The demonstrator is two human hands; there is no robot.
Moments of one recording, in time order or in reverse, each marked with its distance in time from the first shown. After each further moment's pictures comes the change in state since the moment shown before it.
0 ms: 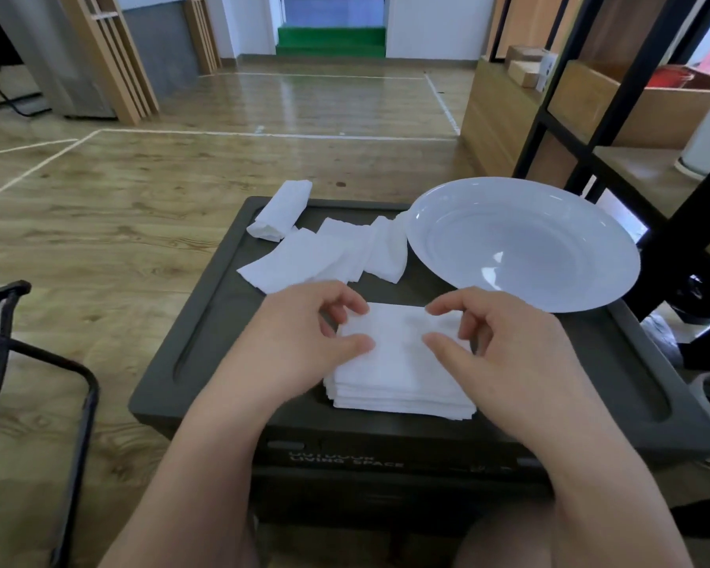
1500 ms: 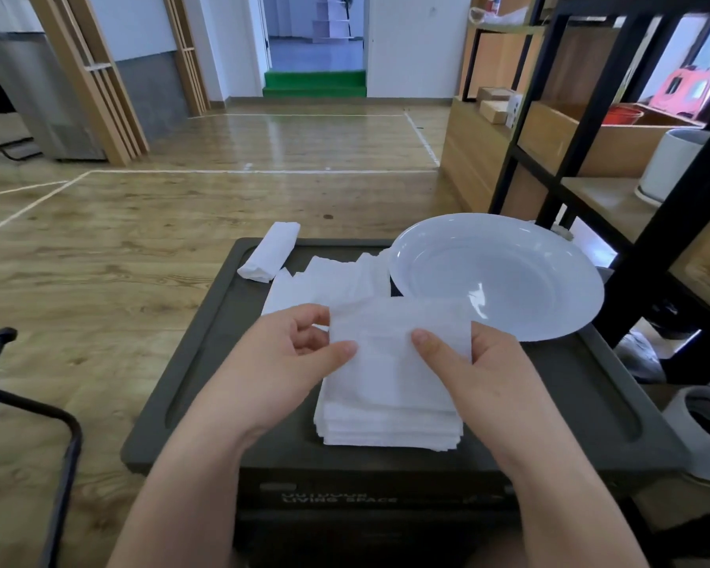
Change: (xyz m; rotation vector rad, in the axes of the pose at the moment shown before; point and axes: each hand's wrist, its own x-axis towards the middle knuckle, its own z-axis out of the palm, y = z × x) left_hand -0.006 0.014 -0.016 -0.431 -0.096 0.035; right_hand 0.000 -0.012 -0.003 0.686 -0.075 0.123
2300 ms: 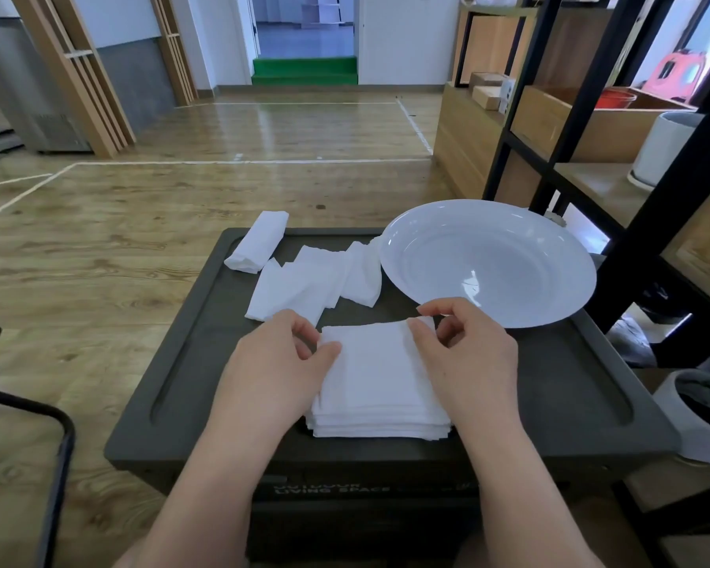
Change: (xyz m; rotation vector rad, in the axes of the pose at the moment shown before) left_hand 0.012 -0.024 0.023 0.491 0.342 -0.159; right_hand 0.031 0.042 0.008 -0.329 0.417 -0.099
